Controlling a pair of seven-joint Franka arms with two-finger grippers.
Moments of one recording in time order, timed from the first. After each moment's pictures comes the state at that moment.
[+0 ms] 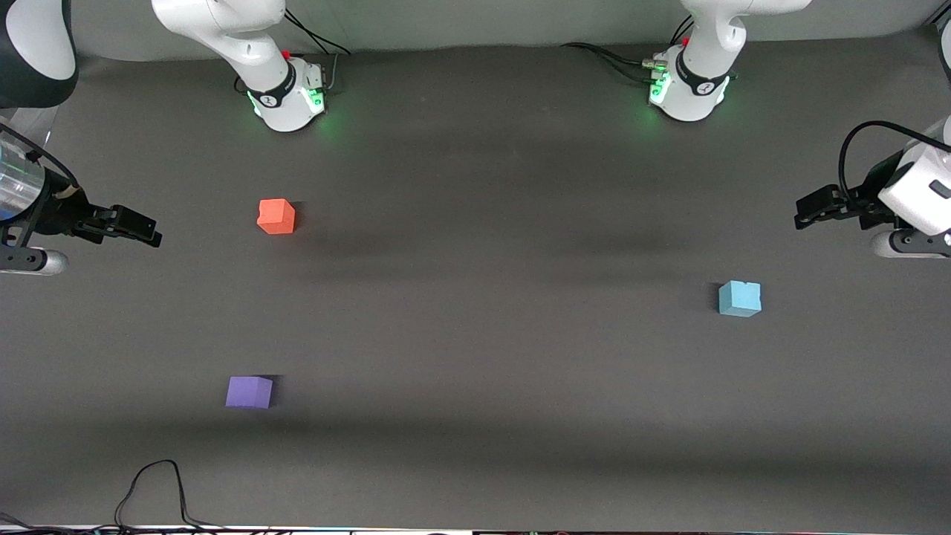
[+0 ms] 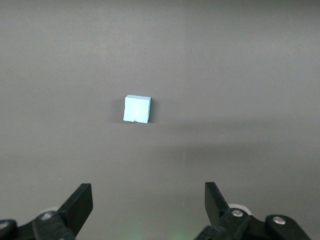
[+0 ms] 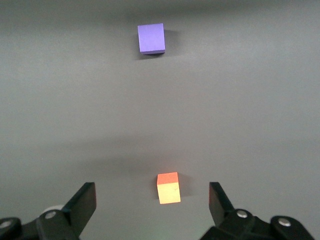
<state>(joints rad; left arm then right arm) -0.07 0.02 0.05 -1.67 -0.03 1.61 -0.01 0.06 0.04 -0.06 -1.62 0.02 1.61 0.11</state>
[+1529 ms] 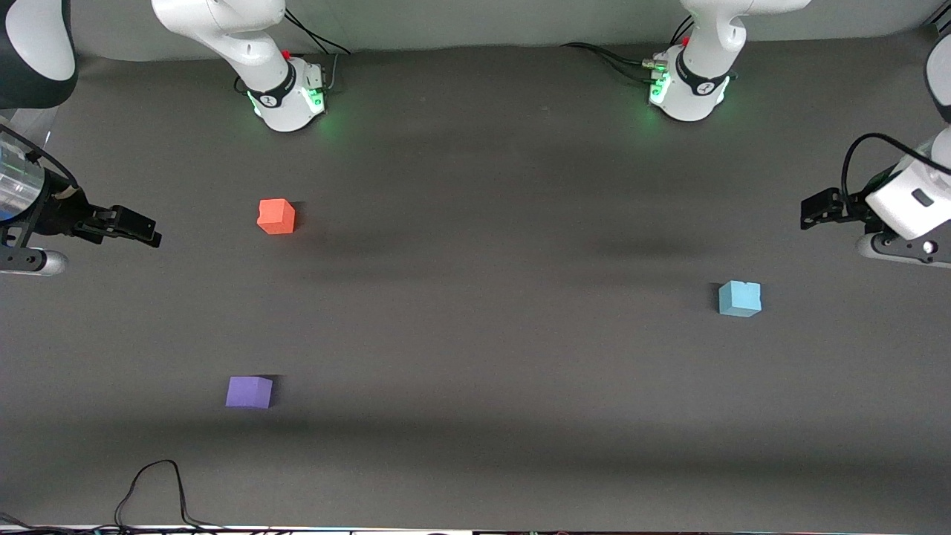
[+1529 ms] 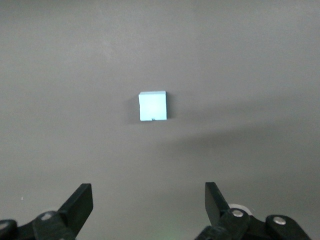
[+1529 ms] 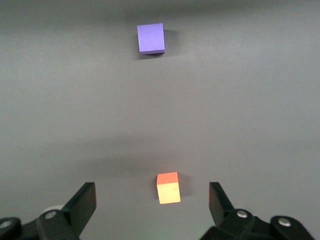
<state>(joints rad) -0.04 0.01 0.06 -1.82 0.02 1.74 0.20 0.06 0.04 -0.06 -1.62 0.02 1.61 0.11</state>
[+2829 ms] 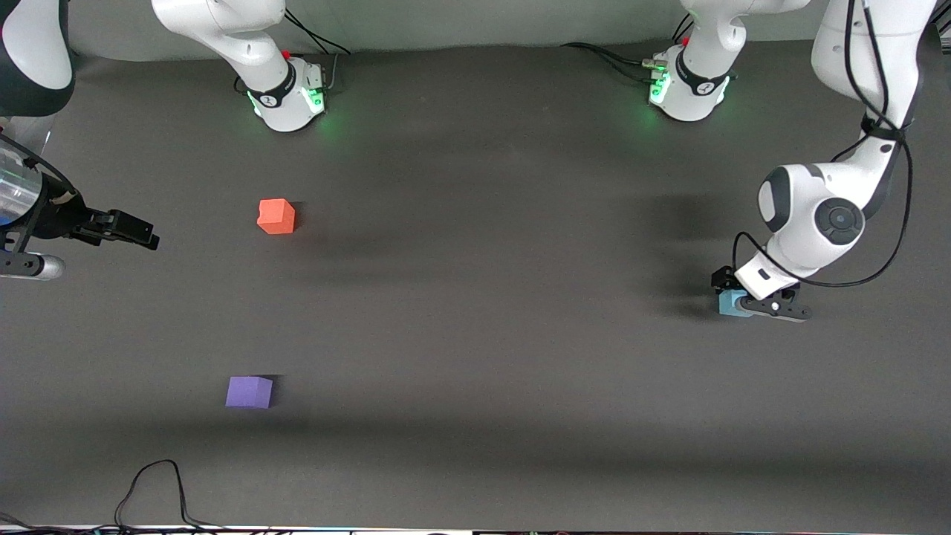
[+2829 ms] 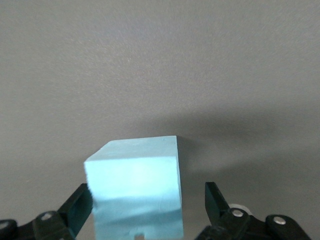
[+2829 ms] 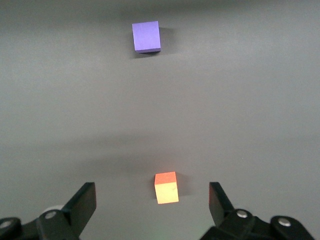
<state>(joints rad) -0.03 0.37 0.06 -2.27 0.03 2.68 0.22 0.06 0.06 -0.08 -1.63 0.02 1.61 0.10</state>
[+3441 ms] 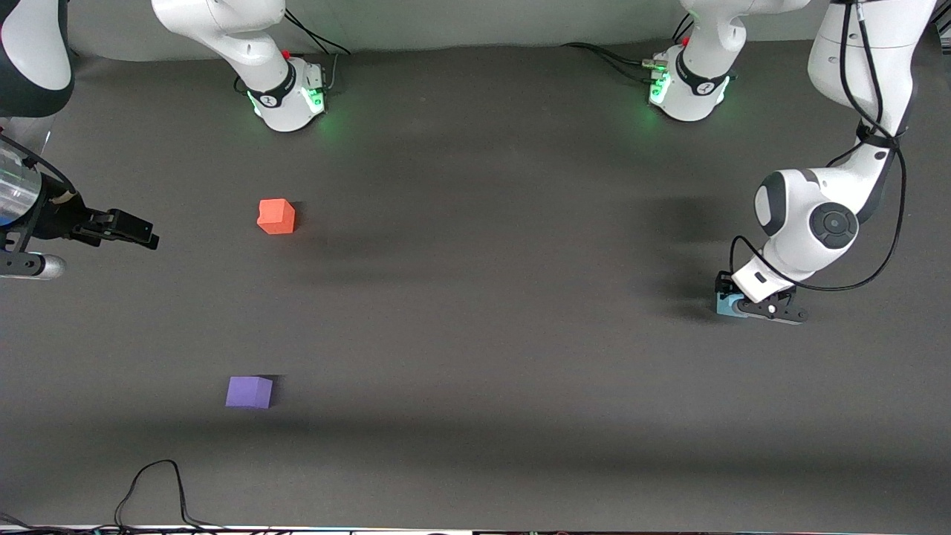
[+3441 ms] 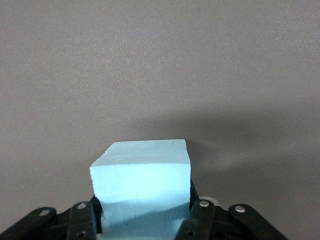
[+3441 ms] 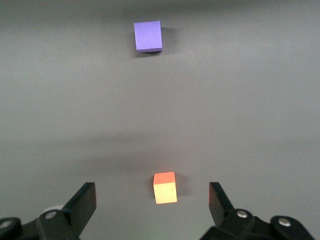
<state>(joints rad) -0.03 0.38 0.06 -2.27 0.03 2.69 0.22 0.06 0.06 -0.08 -1.63 0.02 1.61 0.08</state>
